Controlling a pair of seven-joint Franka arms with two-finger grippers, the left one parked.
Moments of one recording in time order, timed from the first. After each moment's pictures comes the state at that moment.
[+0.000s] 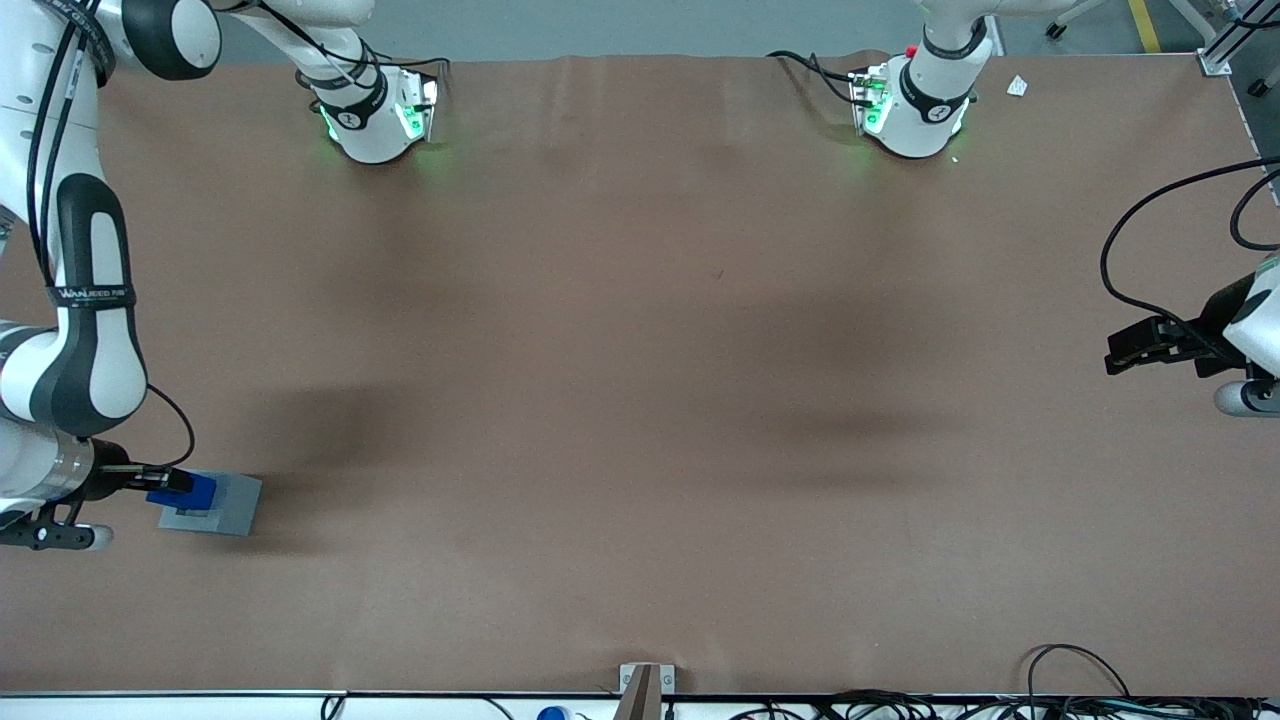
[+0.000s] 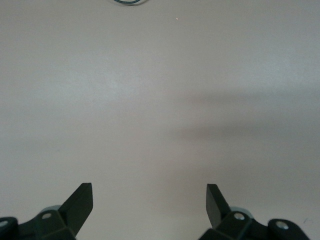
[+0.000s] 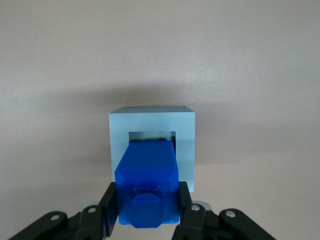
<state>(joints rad) -0.15 0.72 -0.08 -1.32 0.05 2.01 -0.15</state>
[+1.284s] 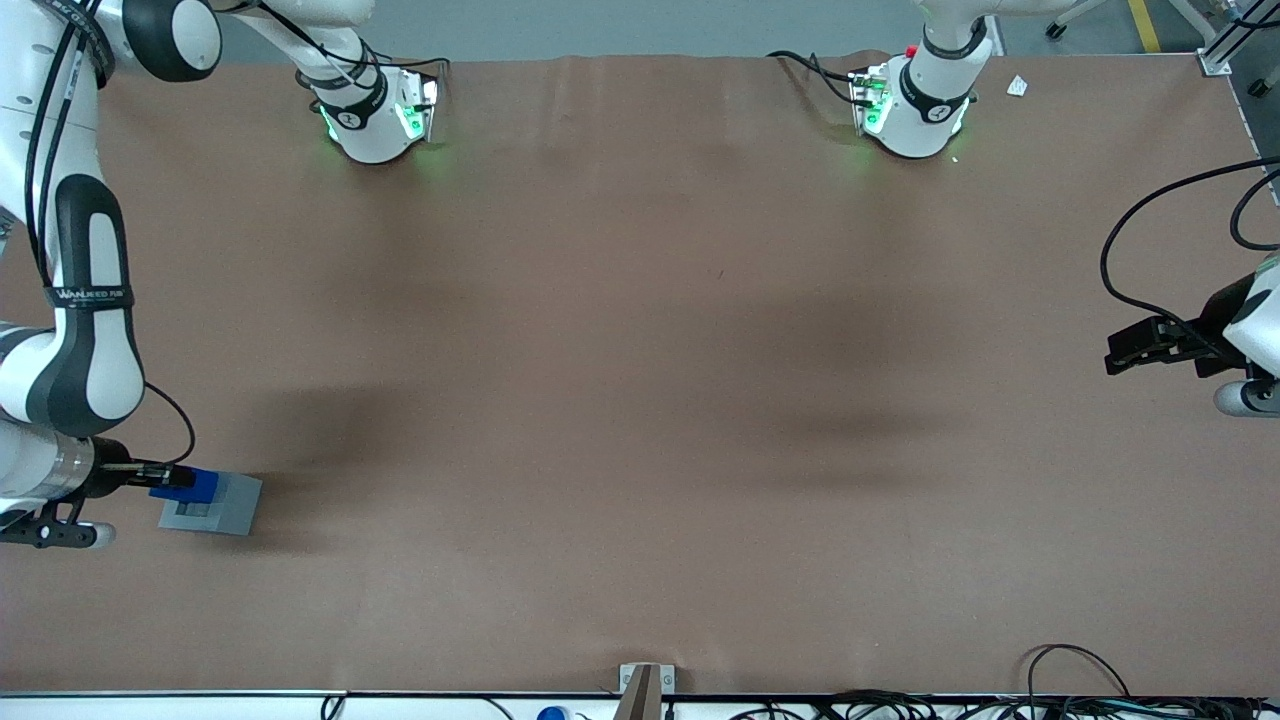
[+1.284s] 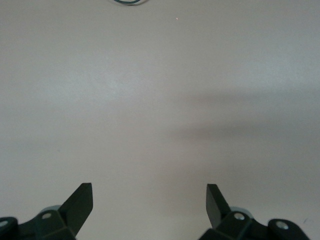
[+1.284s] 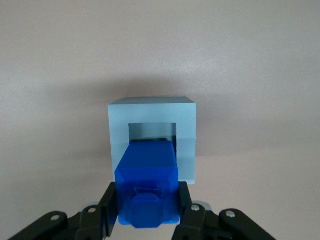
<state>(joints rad) -0.15 0.72 -0.08 -1.30 0.05 1.96 -0.15</state>
